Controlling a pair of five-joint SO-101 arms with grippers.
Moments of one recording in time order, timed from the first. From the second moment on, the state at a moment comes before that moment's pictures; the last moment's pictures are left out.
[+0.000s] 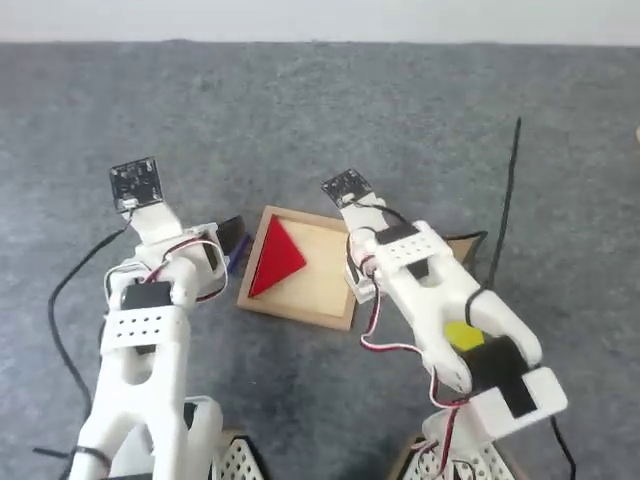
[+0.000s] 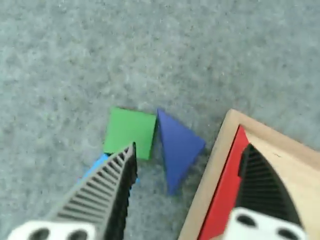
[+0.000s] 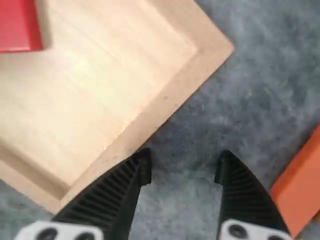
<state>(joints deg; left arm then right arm) -12.8 -37.9 67.6 33.5 16.5 -26.7 3.3 36.0 48.6 8.4</state>
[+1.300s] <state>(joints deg) -12.7 -37.8 70.5 31.0 16.5 -14.5 1.1 37.5 51.4 25.1</state>
